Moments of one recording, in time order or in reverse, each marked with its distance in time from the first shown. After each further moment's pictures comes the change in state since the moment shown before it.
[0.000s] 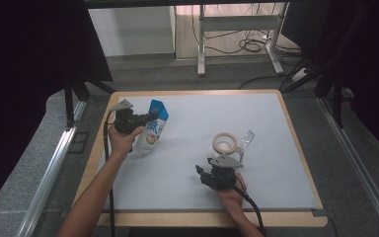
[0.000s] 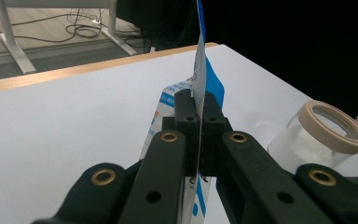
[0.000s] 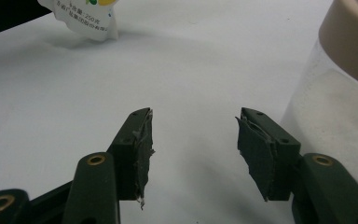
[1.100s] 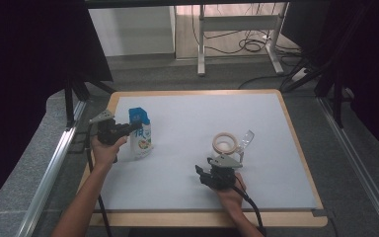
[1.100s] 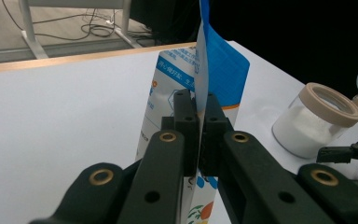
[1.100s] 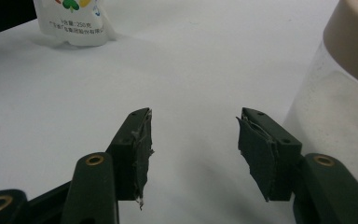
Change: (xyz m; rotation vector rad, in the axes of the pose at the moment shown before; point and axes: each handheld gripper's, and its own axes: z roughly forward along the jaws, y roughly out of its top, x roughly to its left) left arm 0.009 -0.028 -0.048 -0.013 0.043 -0.017; right arm 0.002 0.001 0.001 0.000 0.000 0.000
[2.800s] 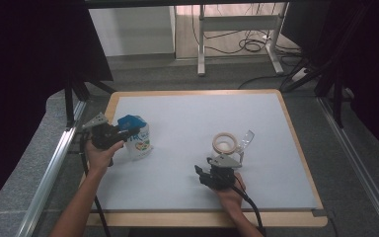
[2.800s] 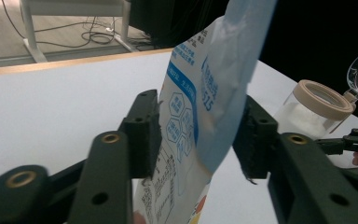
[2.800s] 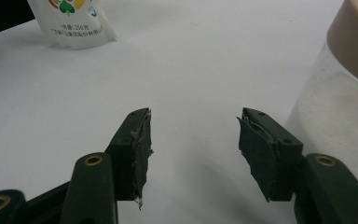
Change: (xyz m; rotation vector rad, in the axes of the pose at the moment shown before) left arm 0.000 -0.008 -0.015 -0.036 -0.004 0.017; right arm 0.001 0.000 0.001 0.001 0.001 -0.006
